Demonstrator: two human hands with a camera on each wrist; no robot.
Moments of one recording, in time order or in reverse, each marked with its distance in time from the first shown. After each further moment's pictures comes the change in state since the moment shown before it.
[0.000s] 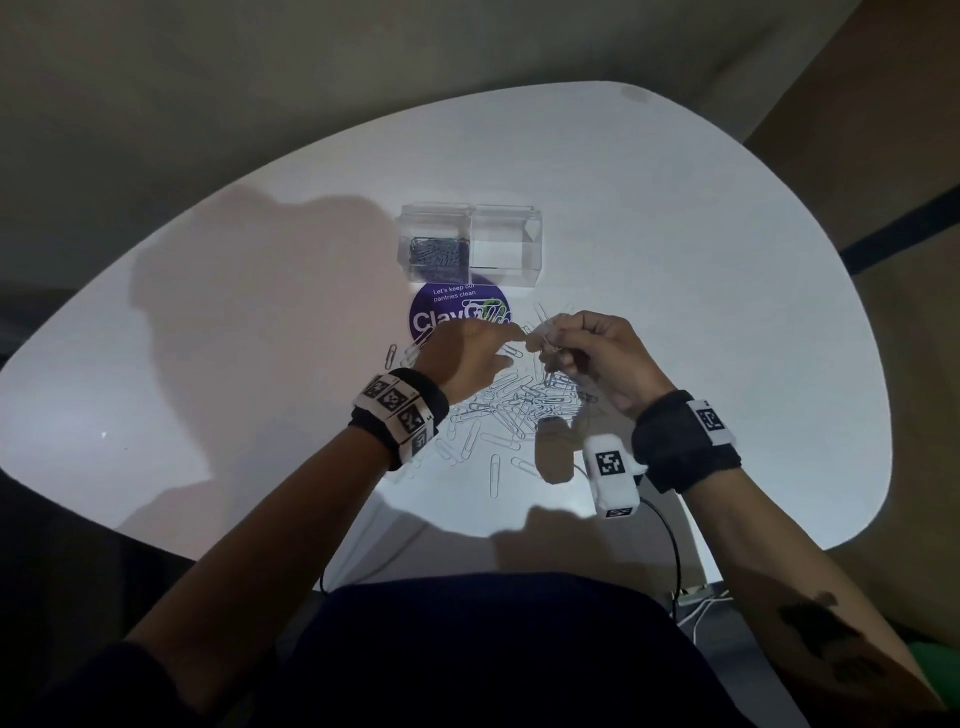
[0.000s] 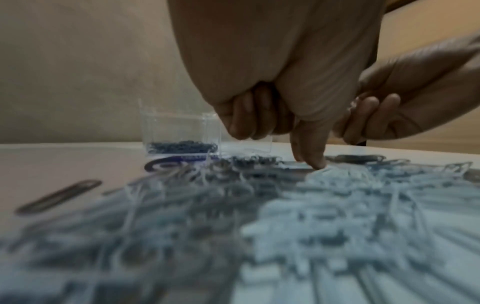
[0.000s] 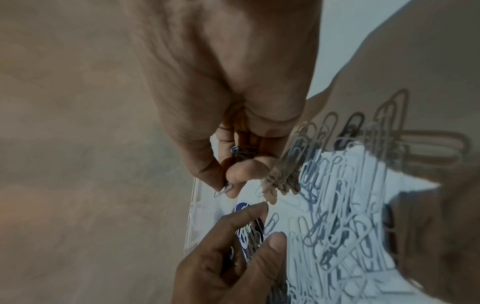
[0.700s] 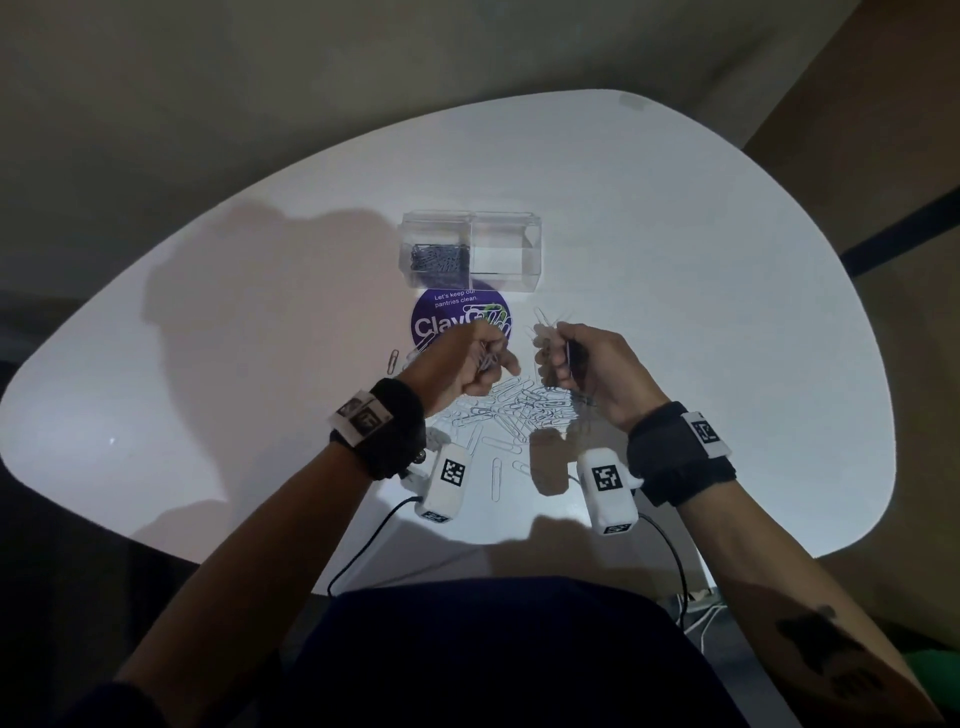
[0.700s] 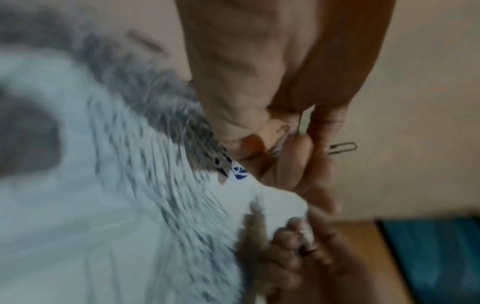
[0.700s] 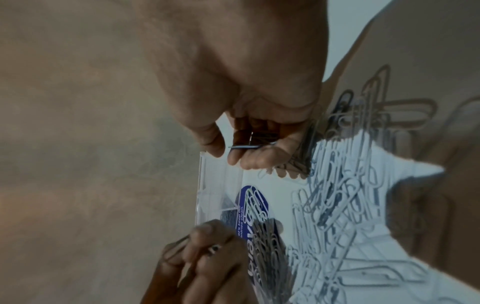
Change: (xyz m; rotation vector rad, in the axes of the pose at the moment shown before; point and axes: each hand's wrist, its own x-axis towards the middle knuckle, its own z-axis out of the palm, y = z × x) left_hand -0.008 0.014 -0.026 -1.376 -0.233 -0.557; right_hand 0.000 0.005 0.009 0.105 0.068 0.151
